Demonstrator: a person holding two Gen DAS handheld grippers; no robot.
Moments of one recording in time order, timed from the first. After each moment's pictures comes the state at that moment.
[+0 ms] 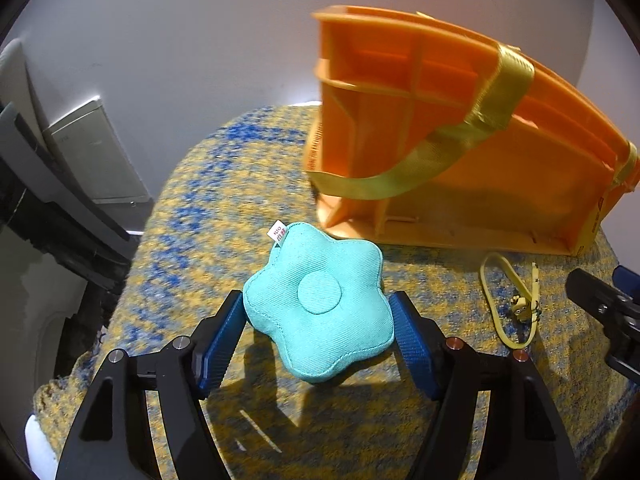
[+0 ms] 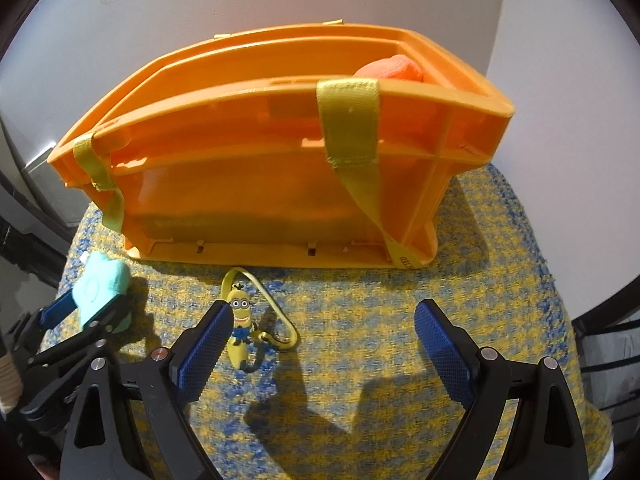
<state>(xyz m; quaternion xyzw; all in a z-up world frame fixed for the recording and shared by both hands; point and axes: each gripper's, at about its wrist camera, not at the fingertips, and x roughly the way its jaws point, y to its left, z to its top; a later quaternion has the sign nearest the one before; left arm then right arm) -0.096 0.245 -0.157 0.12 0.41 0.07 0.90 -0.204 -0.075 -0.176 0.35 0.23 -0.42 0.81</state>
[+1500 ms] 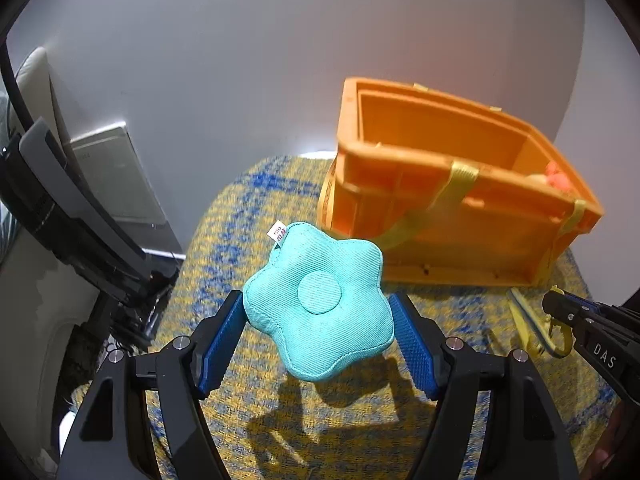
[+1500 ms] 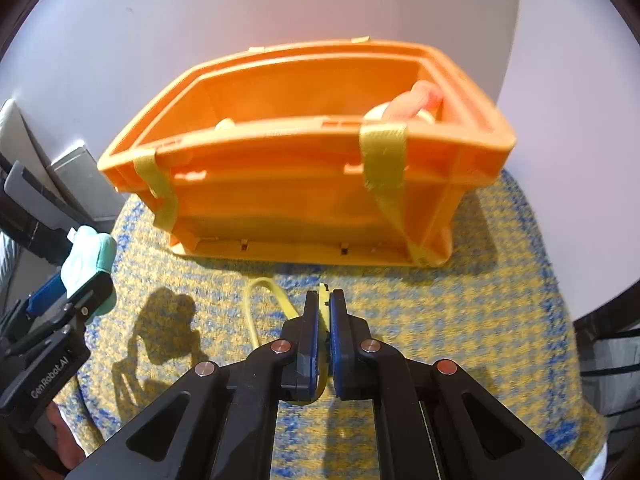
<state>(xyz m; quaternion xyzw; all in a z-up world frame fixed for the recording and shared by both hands) -0.131 0.232 -0.092 0.12 0.36 0.05 0.92 -0.221 -0.063 -0.147 0.36 0.21 -0.38 0.82</state>
